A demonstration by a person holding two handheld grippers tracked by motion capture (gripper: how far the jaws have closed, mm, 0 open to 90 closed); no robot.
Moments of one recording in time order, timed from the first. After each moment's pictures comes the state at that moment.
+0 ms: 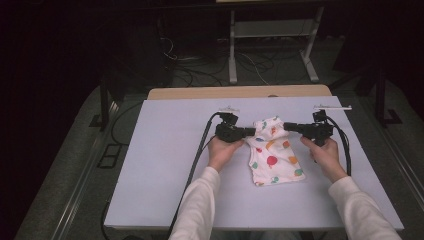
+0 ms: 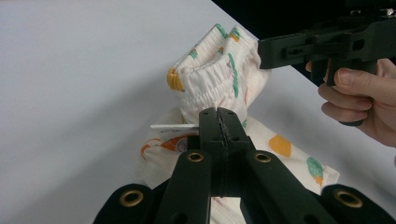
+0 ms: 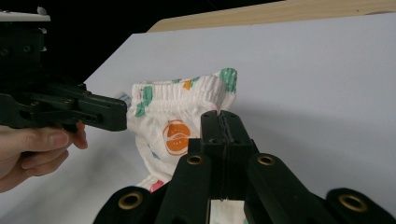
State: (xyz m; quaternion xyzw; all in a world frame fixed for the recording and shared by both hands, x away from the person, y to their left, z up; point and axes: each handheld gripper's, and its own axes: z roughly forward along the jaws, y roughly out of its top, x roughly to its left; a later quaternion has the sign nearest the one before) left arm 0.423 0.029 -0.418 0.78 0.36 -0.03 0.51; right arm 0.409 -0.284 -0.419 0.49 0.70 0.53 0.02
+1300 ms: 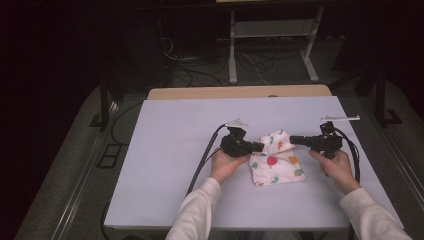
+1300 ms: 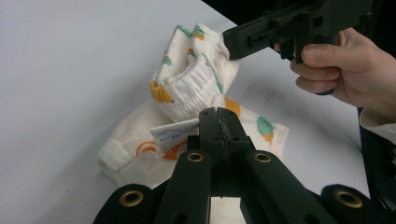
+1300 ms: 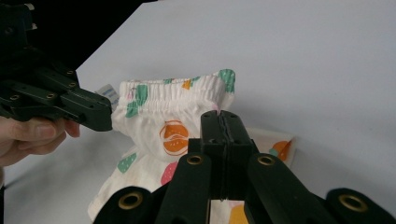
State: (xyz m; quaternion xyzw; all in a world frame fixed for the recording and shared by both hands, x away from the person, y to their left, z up) left arm 0.377 0.015 -0.417 0.81 0.29 -0.06 0.50; right arm 0.373 -0.298 -0.424 0.47 0.72 0.50 -0.01
